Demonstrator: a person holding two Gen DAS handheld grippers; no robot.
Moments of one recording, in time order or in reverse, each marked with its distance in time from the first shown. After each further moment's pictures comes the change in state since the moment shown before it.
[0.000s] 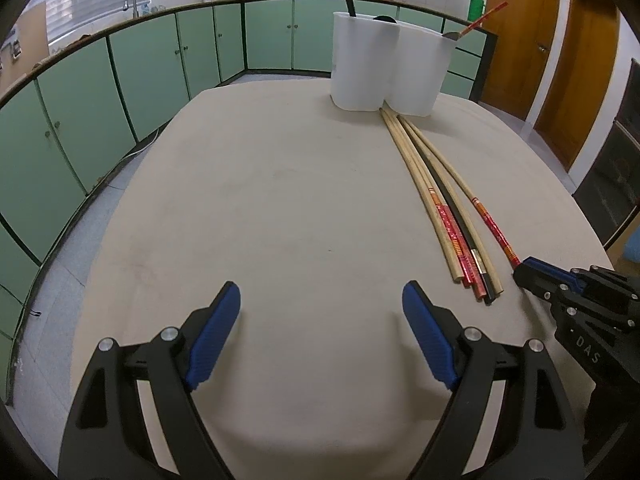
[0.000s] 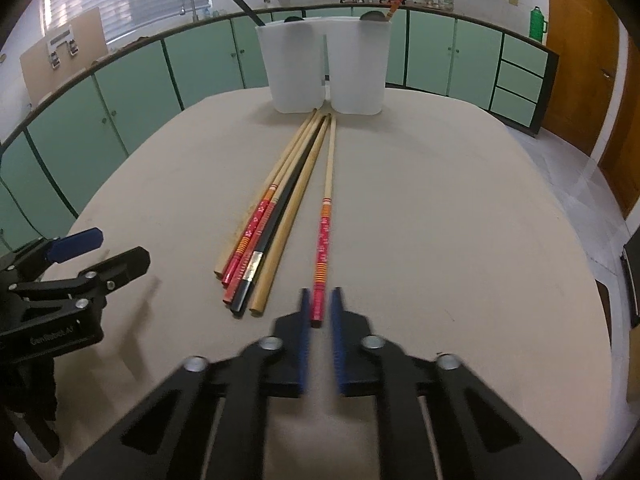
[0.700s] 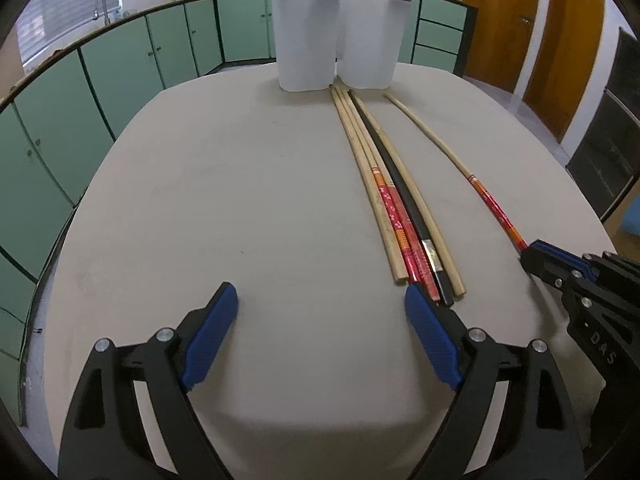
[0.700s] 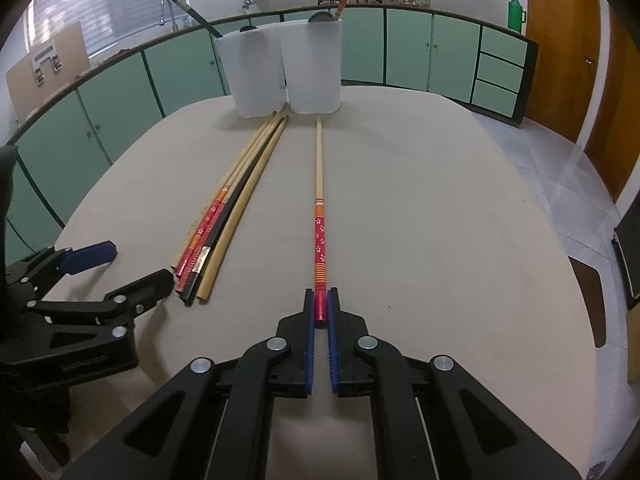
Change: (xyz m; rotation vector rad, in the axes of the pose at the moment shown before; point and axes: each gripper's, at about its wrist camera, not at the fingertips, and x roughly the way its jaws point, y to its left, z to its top) left arm 0.022 -0.051 0.004 0.072 0.060 -0.009; right arm -0.006 -0.035 -0.007 0.062 -0.012 -0.031
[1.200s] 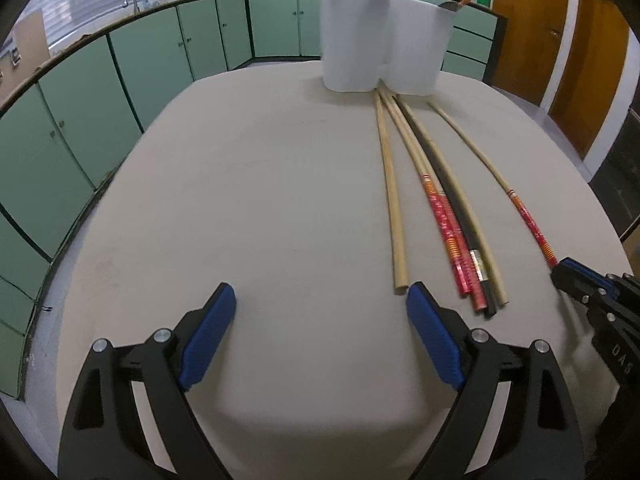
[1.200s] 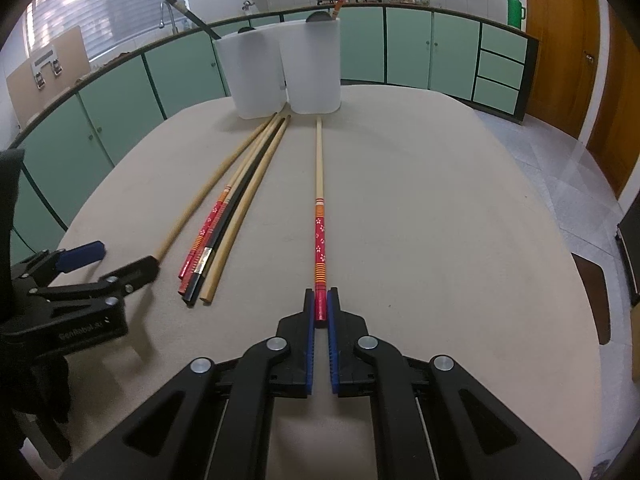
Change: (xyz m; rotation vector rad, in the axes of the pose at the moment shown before) left arm -0.003 0.021 0.000 -0.064 -0.002 0.078; right arm 0.000 -0.001 -0.001 0.010 0.001 0.012
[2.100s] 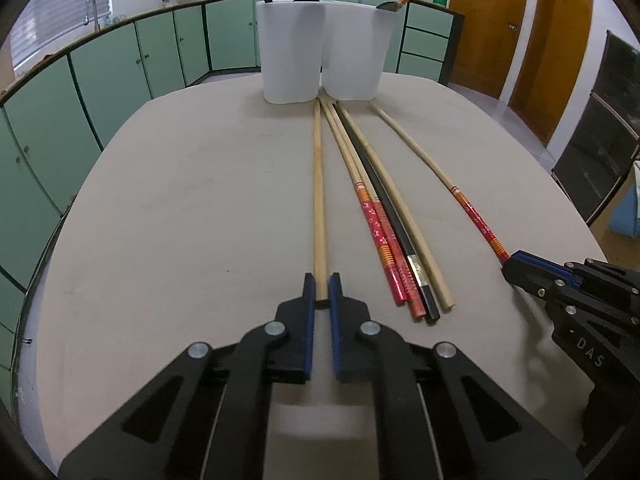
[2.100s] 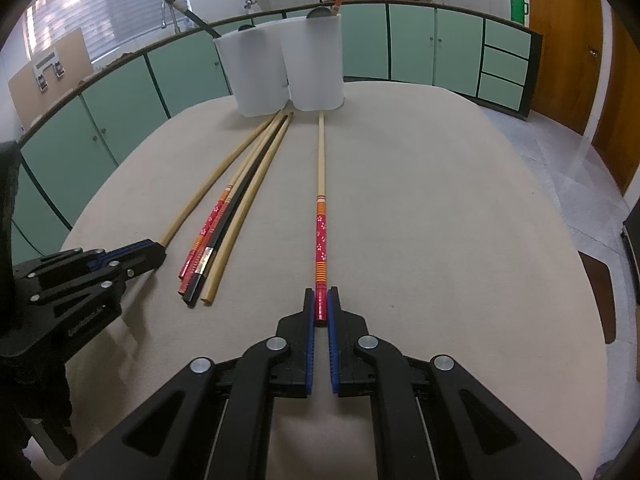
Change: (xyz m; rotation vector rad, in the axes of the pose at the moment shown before) left arm 0.001 -0.024 0.004 0.079 -0.033 -0.137; right arm 0.003 -0.002 0.001 0.002 0.008 0.020
